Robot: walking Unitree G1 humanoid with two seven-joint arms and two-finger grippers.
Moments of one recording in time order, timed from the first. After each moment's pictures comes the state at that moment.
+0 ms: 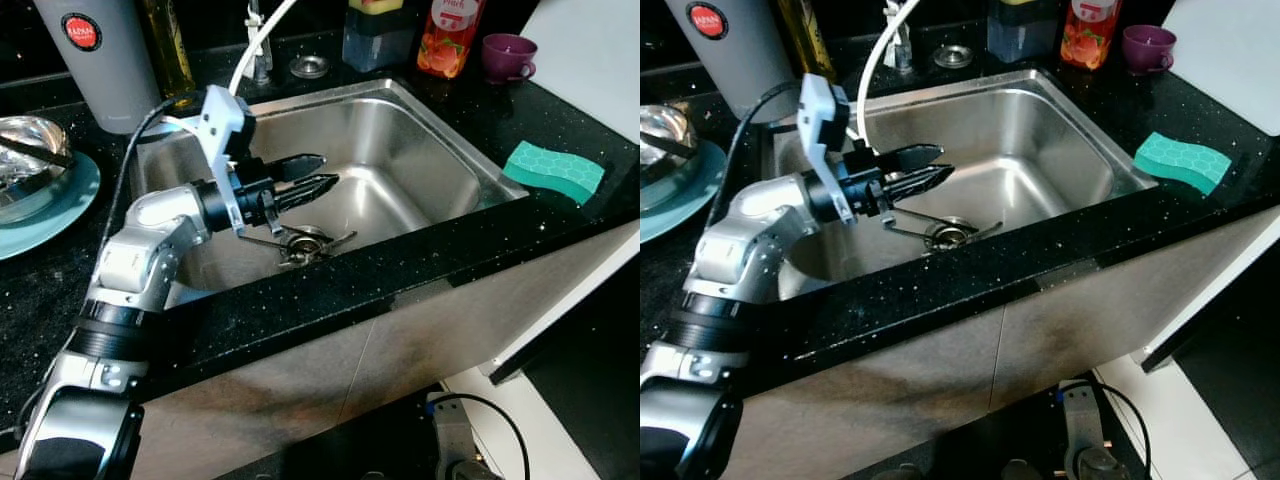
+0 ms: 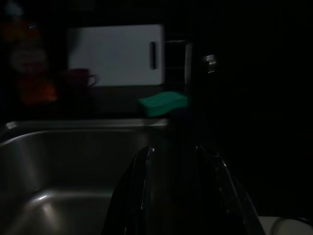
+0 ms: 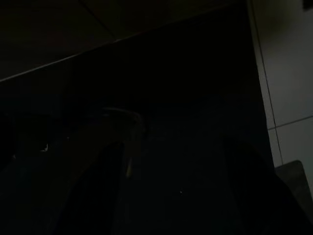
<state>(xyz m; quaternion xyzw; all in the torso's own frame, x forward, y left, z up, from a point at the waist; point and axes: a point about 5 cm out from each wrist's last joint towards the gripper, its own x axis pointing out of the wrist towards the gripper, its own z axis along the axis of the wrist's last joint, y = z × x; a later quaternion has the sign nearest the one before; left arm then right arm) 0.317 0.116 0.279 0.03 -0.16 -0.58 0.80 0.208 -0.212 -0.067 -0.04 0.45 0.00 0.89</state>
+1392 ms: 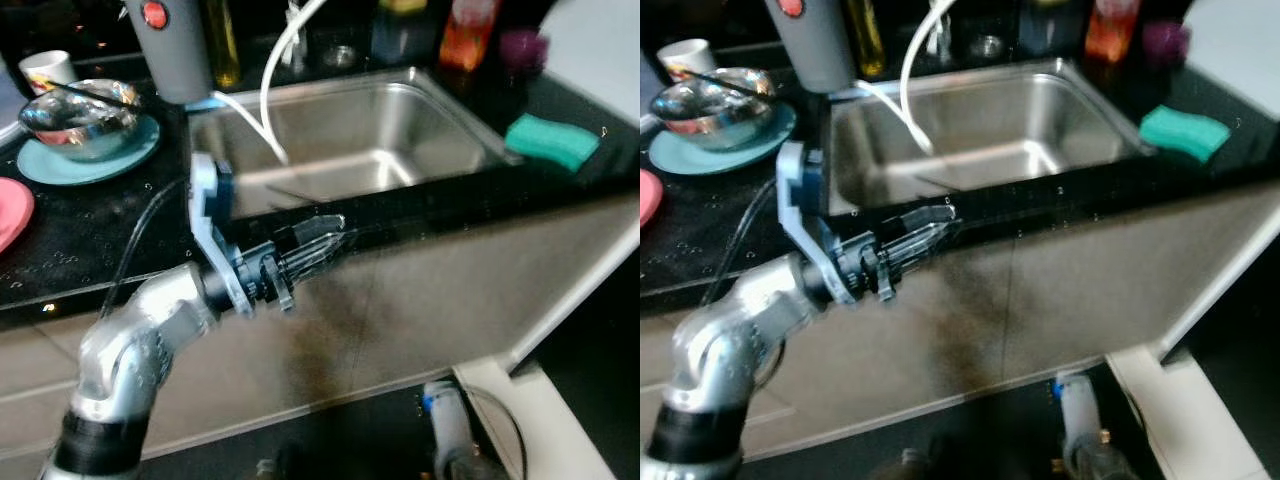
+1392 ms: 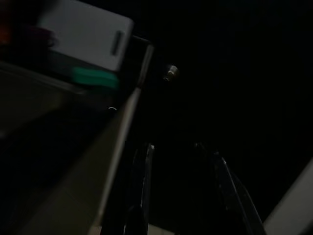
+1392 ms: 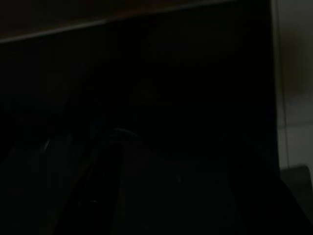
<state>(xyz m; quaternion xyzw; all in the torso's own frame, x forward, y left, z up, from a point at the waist) 0.262 0.096 0.237 -0.16 -0.08 -0.59 0.79 0.215 -0.208 -0.064 -0.04 0.45 0.01 0.89</state>
